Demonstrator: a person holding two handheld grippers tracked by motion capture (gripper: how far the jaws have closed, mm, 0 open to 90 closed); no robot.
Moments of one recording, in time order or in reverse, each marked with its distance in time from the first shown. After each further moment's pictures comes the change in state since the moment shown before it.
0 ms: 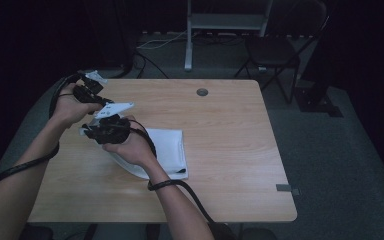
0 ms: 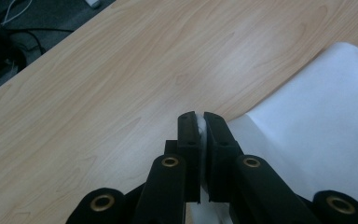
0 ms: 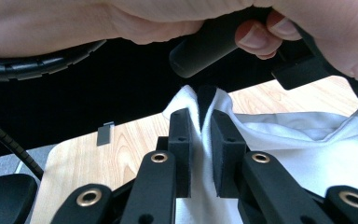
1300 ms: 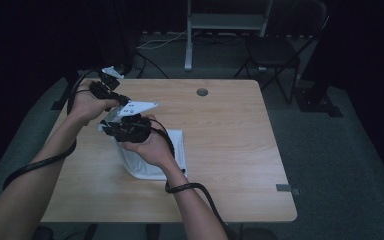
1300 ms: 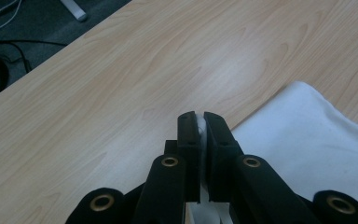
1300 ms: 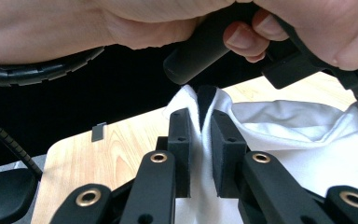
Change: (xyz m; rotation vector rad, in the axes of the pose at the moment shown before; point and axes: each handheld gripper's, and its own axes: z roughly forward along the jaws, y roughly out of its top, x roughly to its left) left arm -0.031 0.034 0.008 -0.044 -0.043 -0.018; right arm -0.011 -0.009 -0.051 -0.042 -0.048 0.022
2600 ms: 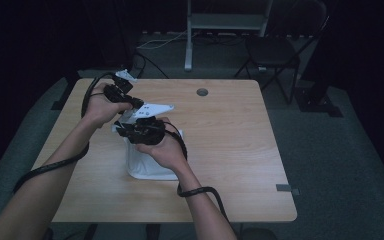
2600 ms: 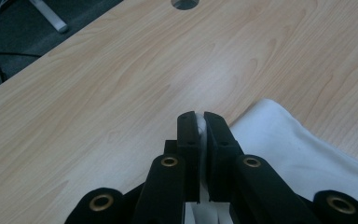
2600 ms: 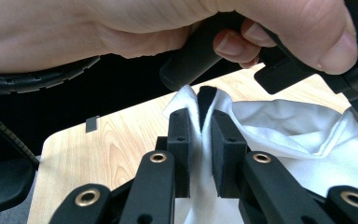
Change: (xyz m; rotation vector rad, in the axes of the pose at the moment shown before) left arm -0.026 0.012 0.017 -0.030 -0.051 0.018; right arm -0.008 -0.013 -0.029 -0.001 -0.035 0.019
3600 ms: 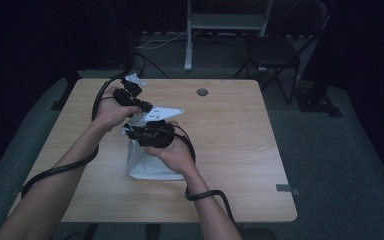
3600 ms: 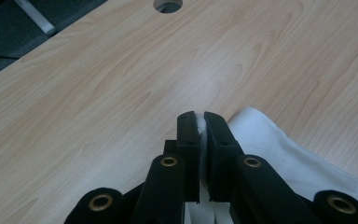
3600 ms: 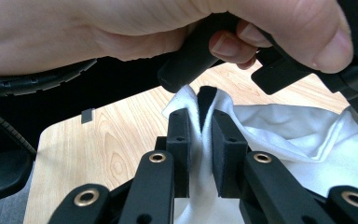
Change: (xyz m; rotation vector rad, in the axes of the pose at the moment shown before) left arm -0.017 0.004 0.019 -0.013 -0.026 -0.006; right arm -0.008 -0.015 -0.017 0.013 -0.021 0.024
